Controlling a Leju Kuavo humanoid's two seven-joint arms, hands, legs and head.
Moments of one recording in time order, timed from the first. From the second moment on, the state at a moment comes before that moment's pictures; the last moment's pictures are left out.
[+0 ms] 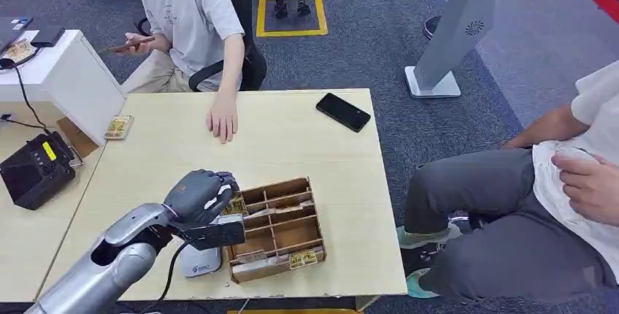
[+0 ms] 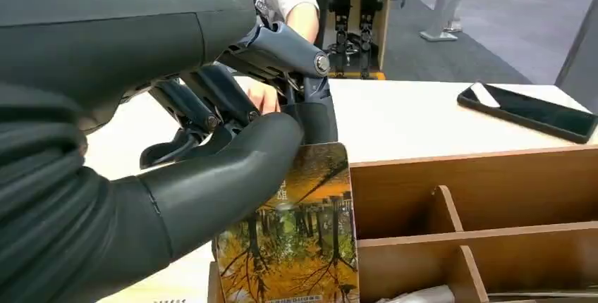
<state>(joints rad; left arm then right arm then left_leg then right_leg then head) -0.44 0.39 -0.74 -1.51 -0.52 -0.13 0.04 -0.12 0.08 -0.92 0.00 1.54 -0.26 -0.27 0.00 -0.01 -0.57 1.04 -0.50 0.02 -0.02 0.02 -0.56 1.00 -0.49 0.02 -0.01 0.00</state>
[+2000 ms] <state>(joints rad) -0.48 0.67 -0.55 -1.91 -0.38 -0.16 -0.13 -0.08 0.07 -1.05 0.00 1.54 -0.25 -0.30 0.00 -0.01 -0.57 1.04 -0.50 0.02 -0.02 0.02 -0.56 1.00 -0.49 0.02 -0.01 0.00</state>
